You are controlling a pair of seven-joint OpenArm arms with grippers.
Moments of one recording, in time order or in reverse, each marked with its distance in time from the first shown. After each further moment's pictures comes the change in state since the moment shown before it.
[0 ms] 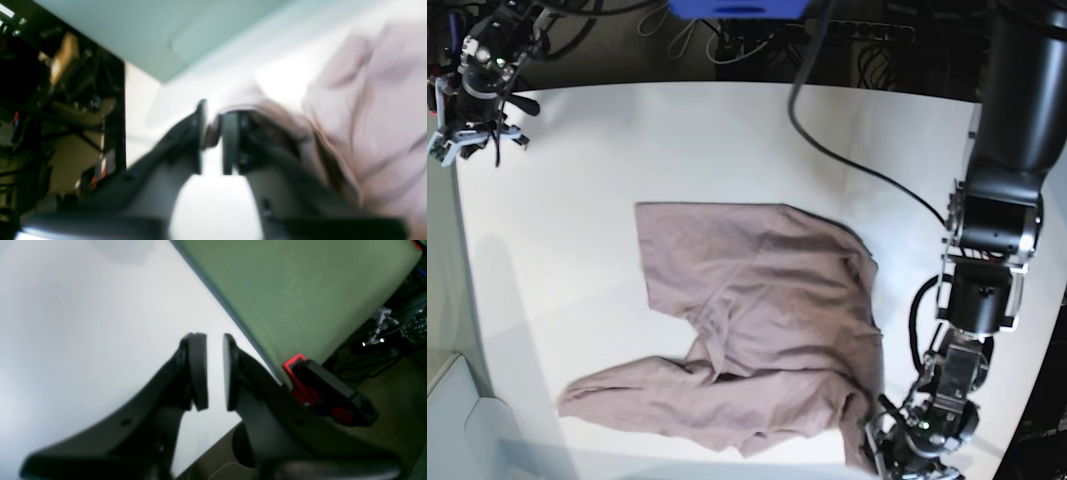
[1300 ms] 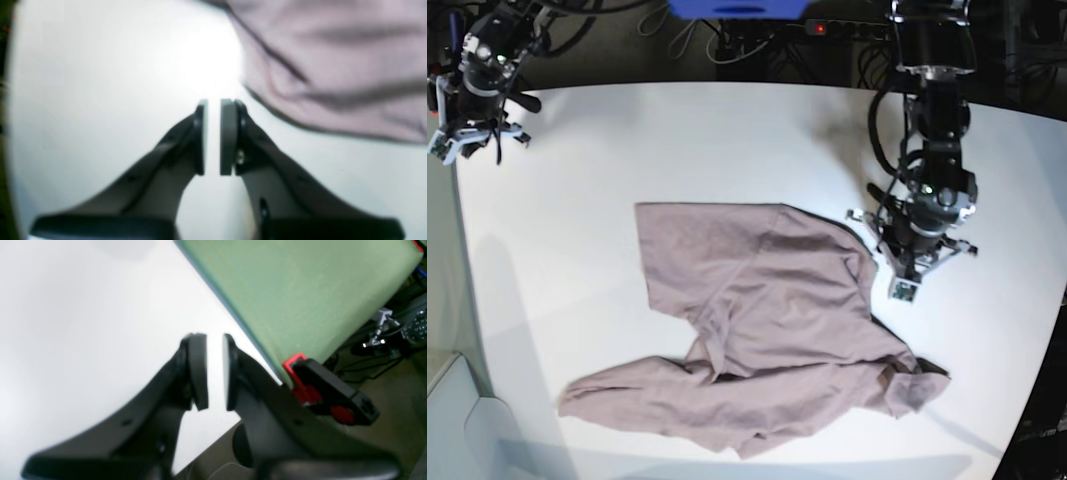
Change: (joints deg) left arm 54.4 6.8 -20.3 62.8 -5.9 -0.4 35.4; right arm -0.9 0.1 -0.5 0.0 0.4 0.0 0.5
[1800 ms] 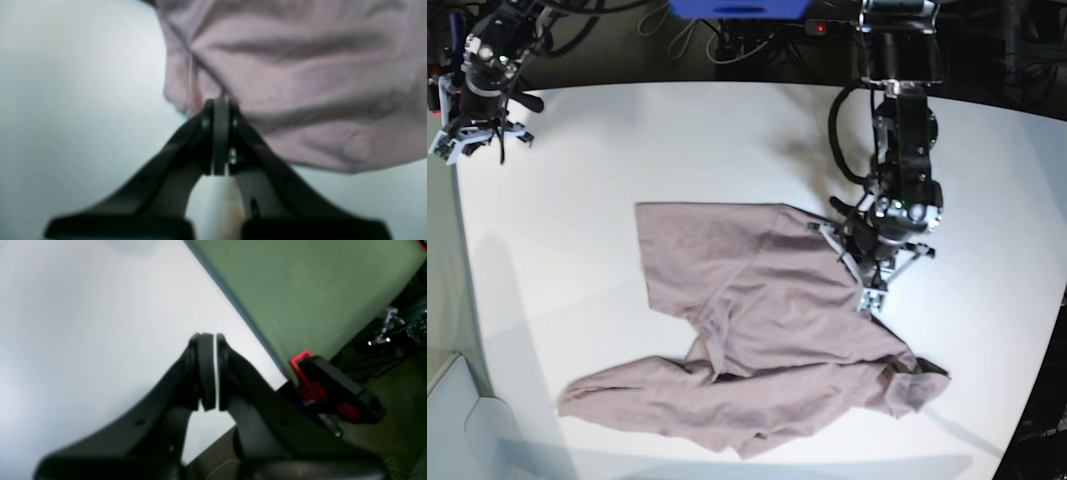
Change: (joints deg) left arm -4.4 6.3 -1.1 -9.6 -4.8 0.5 -3.7; right arm -0.2 0.0 -0.5 -0.2 -0.2 0.0 -0.4
